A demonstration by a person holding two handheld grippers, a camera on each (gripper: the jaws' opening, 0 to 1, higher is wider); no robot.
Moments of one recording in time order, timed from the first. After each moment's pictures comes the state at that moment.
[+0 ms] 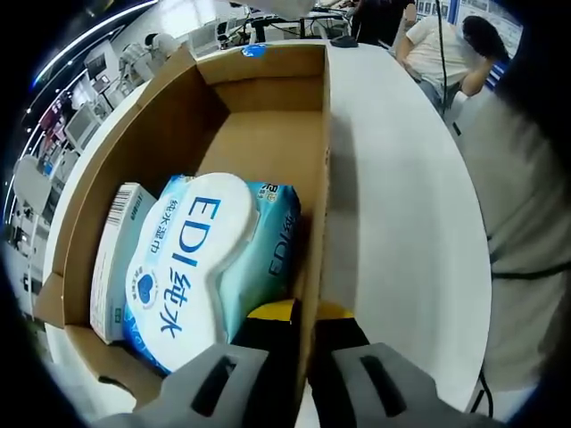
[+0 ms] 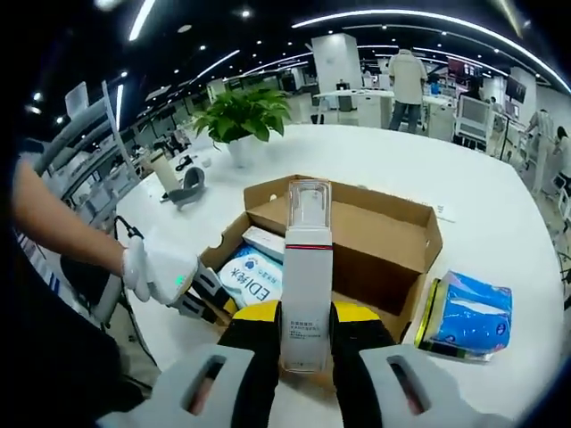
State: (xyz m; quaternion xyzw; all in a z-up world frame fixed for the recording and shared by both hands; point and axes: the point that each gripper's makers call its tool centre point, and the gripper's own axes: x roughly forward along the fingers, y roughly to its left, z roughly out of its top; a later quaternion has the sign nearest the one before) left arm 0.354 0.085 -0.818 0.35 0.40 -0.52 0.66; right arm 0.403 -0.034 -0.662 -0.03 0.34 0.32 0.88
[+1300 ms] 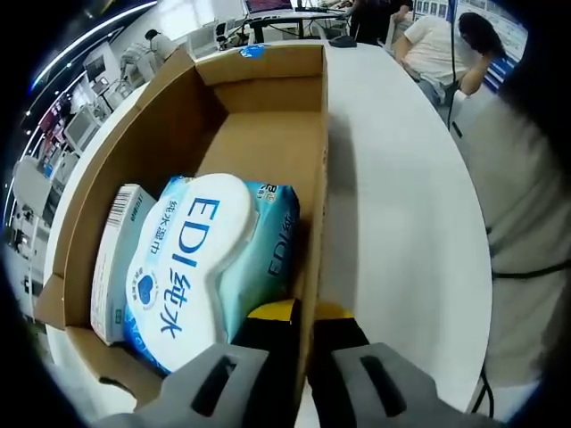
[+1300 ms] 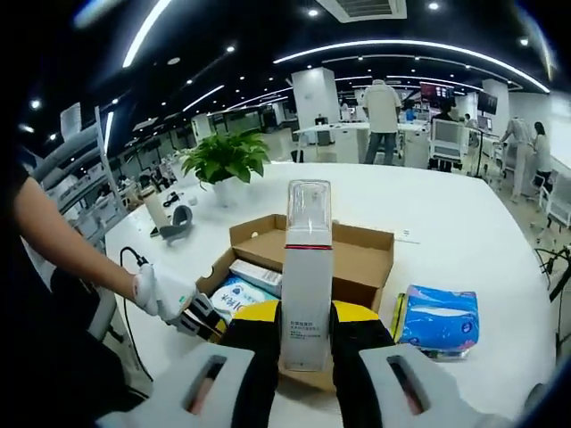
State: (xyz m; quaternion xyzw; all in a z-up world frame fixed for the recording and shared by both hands) left arm 0.354 0.085 -0.817 0.36 0.40 -0.53 0.66; right arm 0.403 -0.082 -0.622 0.00 0.28 0.26 0.92
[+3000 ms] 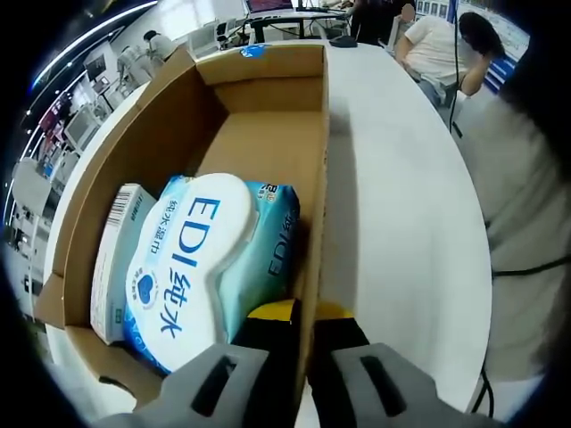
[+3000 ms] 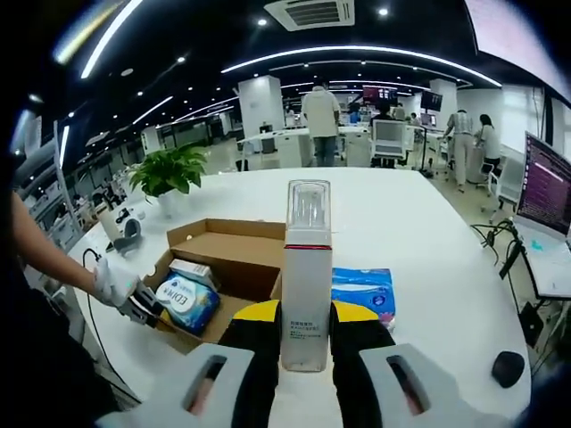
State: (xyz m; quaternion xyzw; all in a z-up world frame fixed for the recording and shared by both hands) left arm 0.354 0.085 -0.817 0.36 0.40 -0.53 0.66; right arm 0.389 -0.199 -0.626 0.00 0.27 0.13 0.95
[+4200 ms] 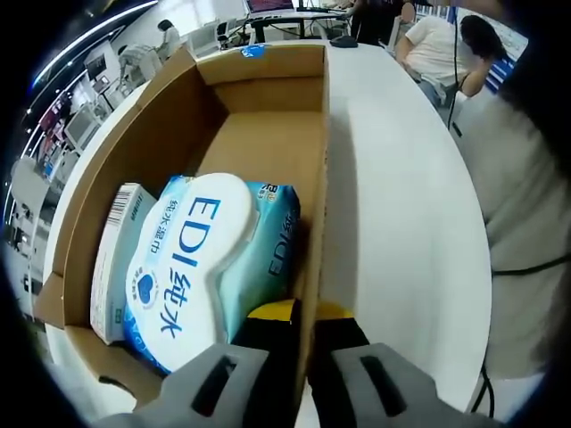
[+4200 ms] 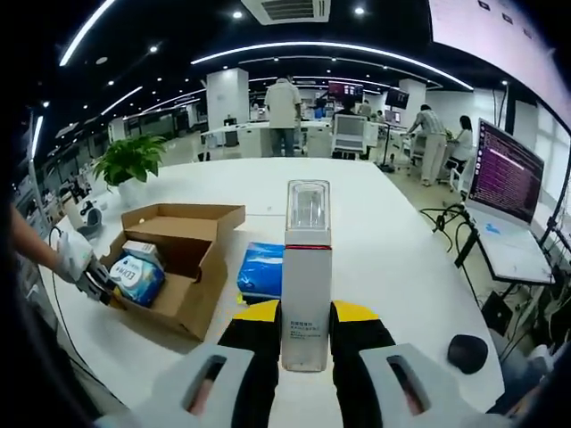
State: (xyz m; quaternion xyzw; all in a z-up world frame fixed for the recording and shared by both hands) left arm 0.354 0.086 -0.817 0.35 0.40 -0.53 0.66; right arm 0.367 -0.285 -0.651 -0.03 0.29 0.04 0.96
